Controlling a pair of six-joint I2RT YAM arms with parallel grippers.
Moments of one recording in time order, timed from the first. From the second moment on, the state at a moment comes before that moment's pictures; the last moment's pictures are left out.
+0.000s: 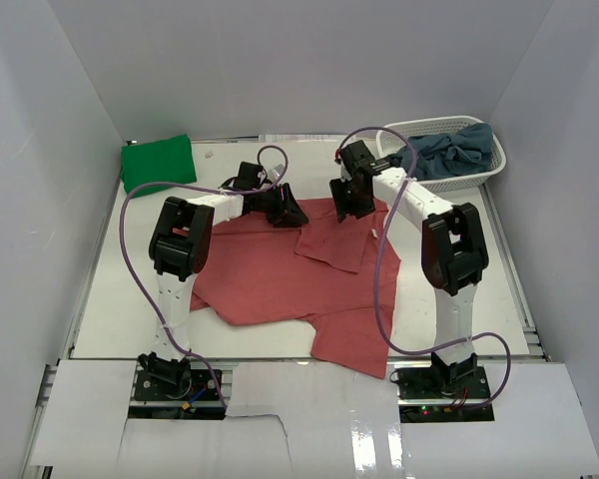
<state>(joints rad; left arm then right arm) -0.34 2.25 1.52 -0.09 0.77 -0.60 0.49 2.03 1.67 -0.75 -0.02 0.15</state>
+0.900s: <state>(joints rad) -0.34 2.28 1.64 -0.21 0.76 -0.56 0.42 2.18 1.70 -0.73 0.04 0.15</state>
